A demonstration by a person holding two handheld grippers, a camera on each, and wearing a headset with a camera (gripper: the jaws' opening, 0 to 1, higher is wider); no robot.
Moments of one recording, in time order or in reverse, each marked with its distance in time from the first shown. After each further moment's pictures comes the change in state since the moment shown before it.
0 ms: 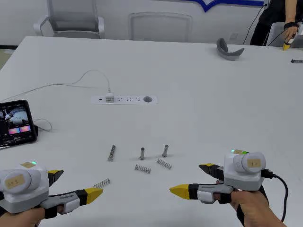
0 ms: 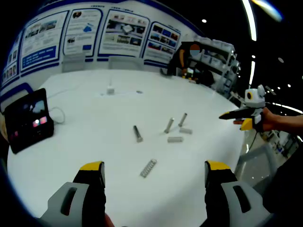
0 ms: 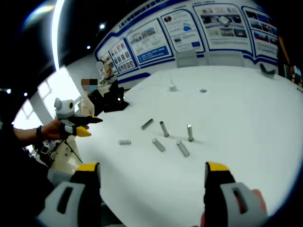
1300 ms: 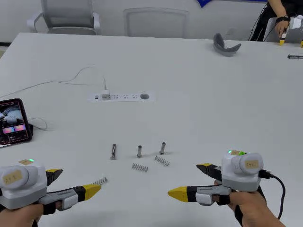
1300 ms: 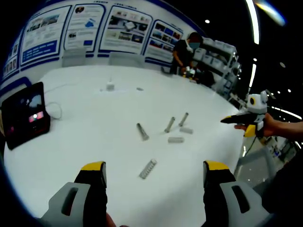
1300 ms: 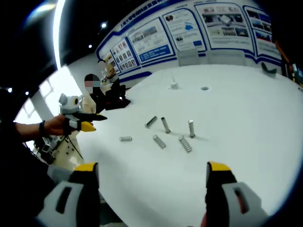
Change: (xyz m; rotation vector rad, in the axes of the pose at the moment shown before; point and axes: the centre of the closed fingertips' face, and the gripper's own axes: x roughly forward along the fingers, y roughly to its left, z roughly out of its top) left arm 0.014 0.004 -0.002 -0.039 0.023 -0.017; right arm -0.001 0.000 -0.011 -0.006 0.007 0.013
